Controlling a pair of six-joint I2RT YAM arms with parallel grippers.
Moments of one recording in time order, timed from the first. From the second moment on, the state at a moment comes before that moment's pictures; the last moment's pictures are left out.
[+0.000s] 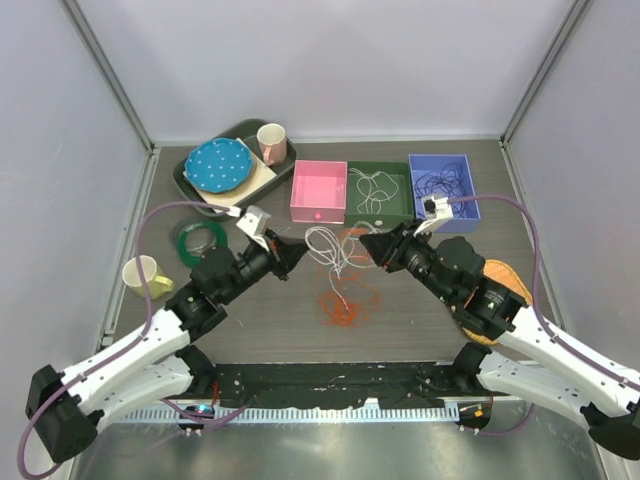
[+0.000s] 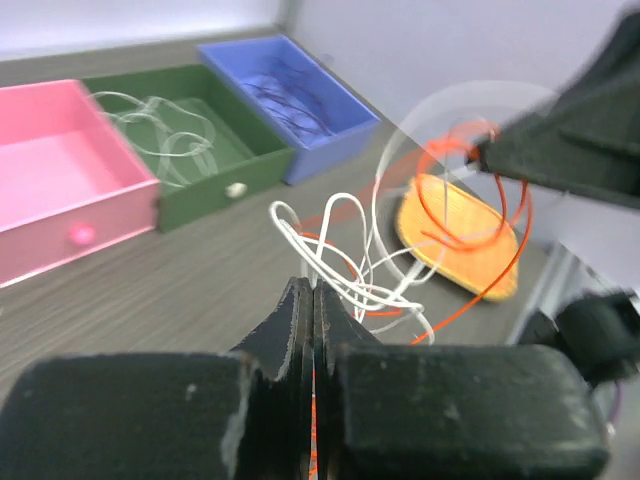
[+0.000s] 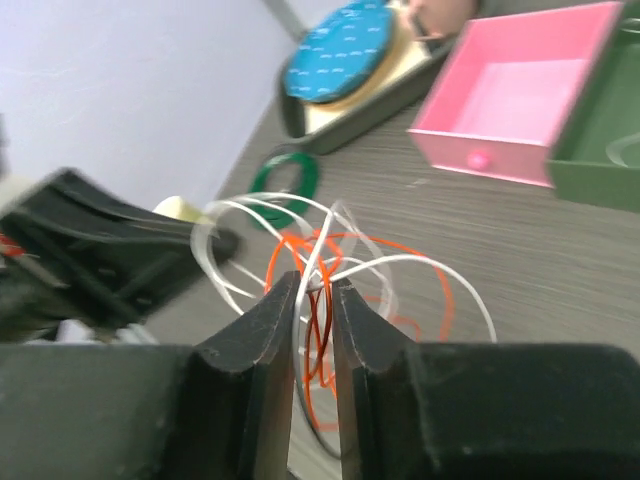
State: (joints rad) left arm -0.77 0.87 0.57 0.31 0.13 -0.35; right arm 0.86 0.79 0.79 -0.08 0.17 0.63
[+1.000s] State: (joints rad) left arm -0.77 0.81 0.98 -0.13 -0.06 -0.45; right arm 1.01 1.11 0.30 0.62 -0.01 0.34
